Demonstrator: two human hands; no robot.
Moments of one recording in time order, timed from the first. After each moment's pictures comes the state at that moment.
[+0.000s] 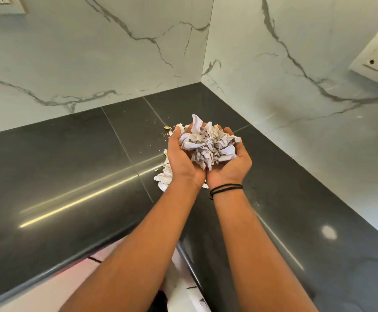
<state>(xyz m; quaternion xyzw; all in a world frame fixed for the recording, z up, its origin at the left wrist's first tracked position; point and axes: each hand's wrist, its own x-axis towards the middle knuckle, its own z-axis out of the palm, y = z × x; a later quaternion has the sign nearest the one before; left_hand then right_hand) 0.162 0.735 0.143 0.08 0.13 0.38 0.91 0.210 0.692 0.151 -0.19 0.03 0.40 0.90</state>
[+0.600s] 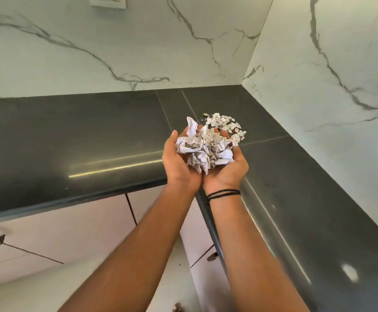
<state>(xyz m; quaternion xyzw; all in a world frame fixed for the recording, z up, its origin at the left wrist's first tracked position) 0.009 0.638 0.147 0.07 0.15 0.49 0.85 0.070 0.613 0.150 -0.23 -0.01 0.49 0.84</state>
